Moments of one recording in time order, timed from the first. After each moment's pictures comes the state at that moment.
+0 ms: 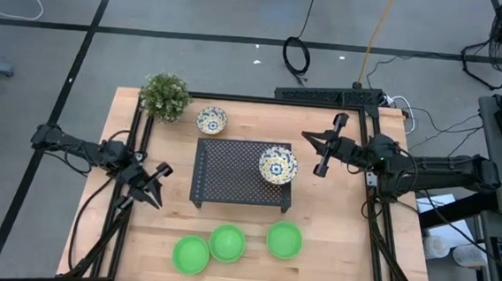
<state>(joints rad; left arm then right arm) -0.24 0.19 0.02 0.37 0.56 0.03 -0.10 0.86 0.50 0.63 0.13 -0.39</state>
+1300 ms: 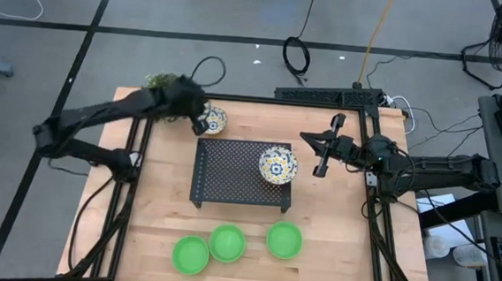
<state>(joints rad) 0.55 1.23 0.99 -0.58 -0.17 0.12 -0.10 0.87 0.50 0.62 0.13 -0.29</state>
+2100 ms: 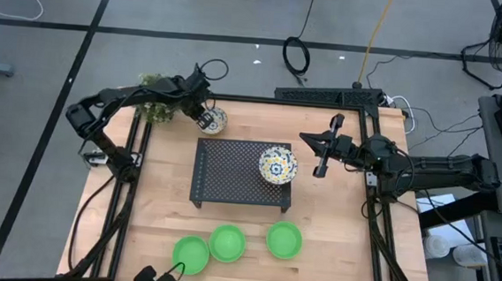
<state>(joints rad) 0.79 1.58 1.02 -0.64 -0.02 -0.03 -0.10 0.87 0.50 0.60 0.13 -0.25</state>
